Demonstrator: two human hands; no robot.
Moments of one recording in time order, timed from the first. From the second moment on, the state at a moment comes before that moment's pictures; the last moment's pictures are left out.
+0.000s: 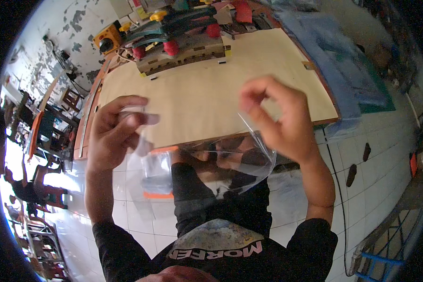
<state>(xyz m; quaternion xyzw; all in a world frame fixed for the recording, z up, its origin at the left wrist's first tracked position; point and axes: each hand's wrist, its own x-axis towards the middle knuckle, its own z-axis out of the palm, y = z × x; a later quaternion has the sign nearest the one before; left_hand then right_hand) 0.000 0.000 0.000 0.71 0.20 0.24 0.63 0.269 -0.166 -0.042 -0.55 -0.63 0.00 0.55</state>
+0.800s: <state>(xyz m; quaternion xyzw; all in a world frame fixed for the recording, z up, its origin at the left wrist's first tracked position) 0.041 -0.003 0.064 0.76 0.11 0.38 0.51 0.277 -0.228 0.010 -0.43 -0.68 0.27 0.53</state>
